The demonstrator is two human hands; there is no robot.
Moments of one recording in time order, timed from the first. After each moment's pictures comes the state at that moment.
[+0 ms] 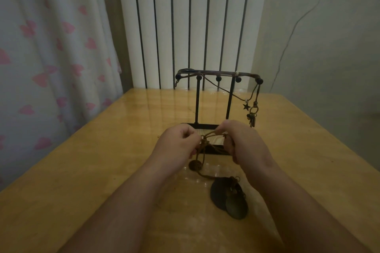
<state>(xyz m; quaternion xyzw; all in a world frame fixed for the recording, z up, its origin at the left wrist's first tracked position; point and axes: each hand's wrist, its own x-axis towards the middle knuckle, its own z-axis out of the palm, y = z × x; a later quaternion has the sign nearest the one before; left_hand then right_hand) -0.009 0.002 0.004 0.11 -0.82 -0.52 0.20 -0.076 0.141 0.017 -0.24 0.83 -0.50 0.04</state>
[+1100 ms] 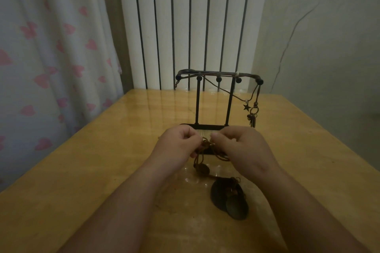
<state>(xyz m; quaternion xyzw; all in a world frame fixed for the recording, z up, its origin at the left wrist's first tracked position) -0.005 0.002 0.008 0.10 -0.83 -0.52 0.19 -0.068 0.152 0.015 -0.28 0.85 -0.44 -0.03</state>
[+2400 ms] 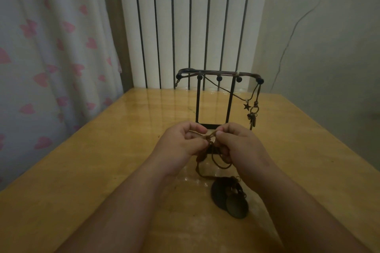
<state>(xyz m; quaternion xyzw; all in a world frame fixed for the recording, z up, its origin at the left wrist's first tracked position) -0.011 -0.001 0.000 0.07 -0.75 -0.64 0.16 -0.062 0.141 0.016 -0.19 0.76 -0.62 0.10</state>
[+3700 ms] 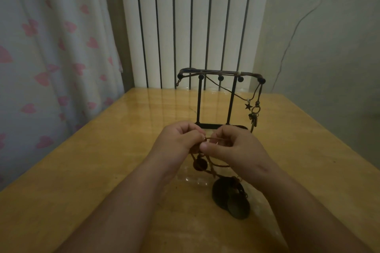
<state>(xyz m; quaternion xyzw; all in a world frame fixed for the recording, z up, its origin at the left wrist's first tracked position) -0.007 -0.002 0.003 0.06 -0.74 -0.65 0.19 -0.061 0.147 0.013 -0.30 0.82 -0.49 0.04</state>
